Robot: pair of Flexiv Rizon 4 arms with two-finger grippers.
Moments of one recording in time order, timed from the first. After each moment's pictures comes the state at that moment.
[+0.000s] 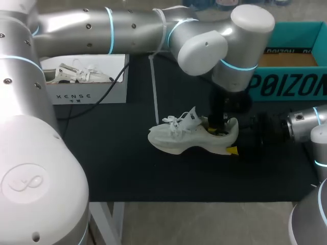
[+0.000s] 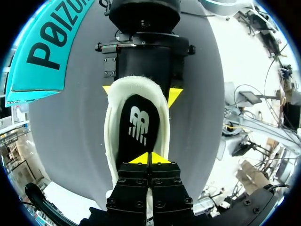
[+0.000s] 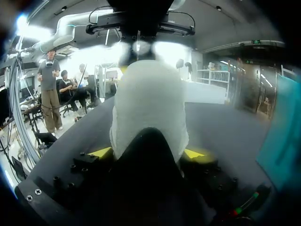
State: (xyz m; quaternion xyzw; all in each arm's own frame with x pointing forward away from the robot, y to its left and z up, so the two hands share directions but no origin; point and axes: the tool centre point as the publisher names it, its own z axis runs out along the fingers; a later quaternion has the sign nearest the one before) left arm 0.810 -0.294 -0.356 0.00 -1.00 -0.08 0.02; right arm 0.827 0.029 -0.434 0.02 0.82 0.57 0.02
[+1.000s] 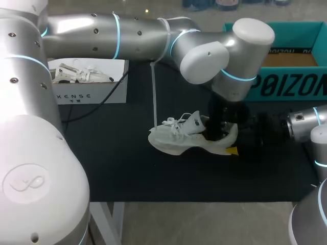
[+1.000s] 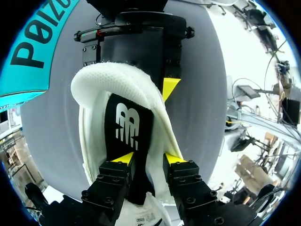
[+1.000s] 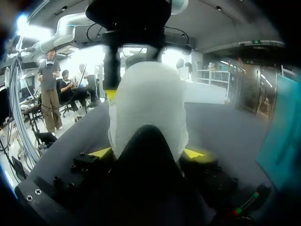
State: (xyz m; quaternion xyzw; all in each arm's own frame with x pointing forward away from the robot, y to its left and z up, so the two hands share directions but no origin) left arm 0.801 -0.289 -0.382 -0.01 -0.99 -0.09 0.04; right arm 0.827 0.029 -0.434 0.02 0.82 0.57 0.02
